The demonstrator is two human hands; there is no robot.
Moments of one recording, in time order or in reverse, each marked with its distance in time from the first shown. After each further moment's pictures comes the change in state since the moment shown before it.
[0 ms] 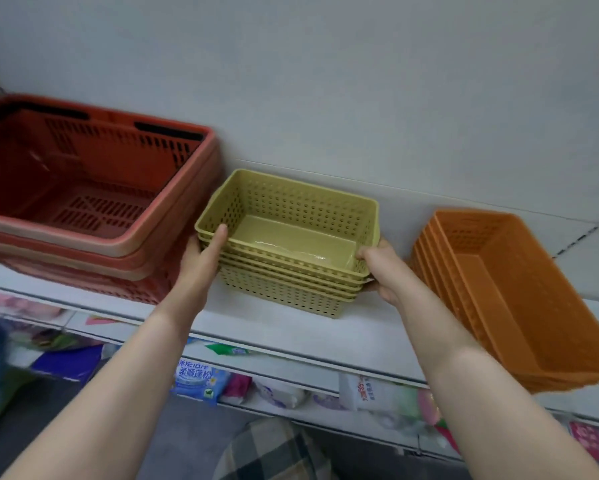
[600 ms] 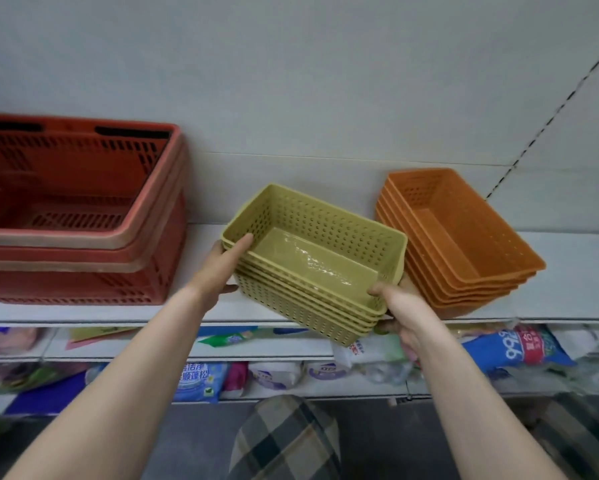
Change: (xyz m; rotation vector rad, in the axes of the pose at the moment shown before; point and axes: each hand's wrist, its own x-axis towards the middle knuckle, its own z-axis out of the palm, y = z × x) left_hand -0.054 0.003 0.012 0.260 -0.341 -0.112; right_hand -0.123 0.091 -0.027 0.121 0.247 0.101
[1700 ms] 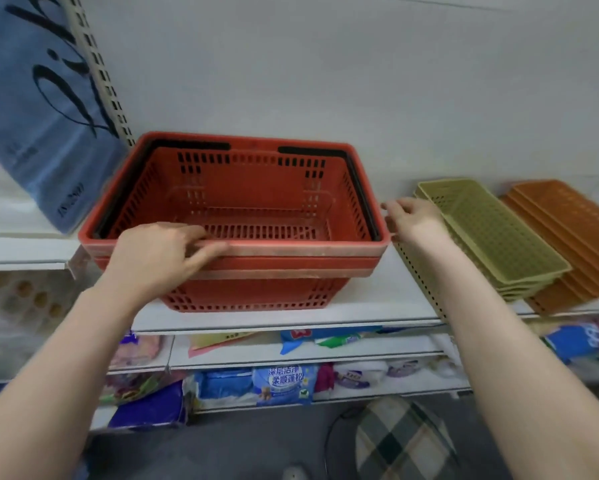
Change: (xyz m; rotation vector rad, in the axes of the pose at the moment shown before) left_hand 0.003 0.017 -0.443 1.301 0.305 0.936; right_hand -0.060 -0.144 0.333 -0.439 0.250 -0.400
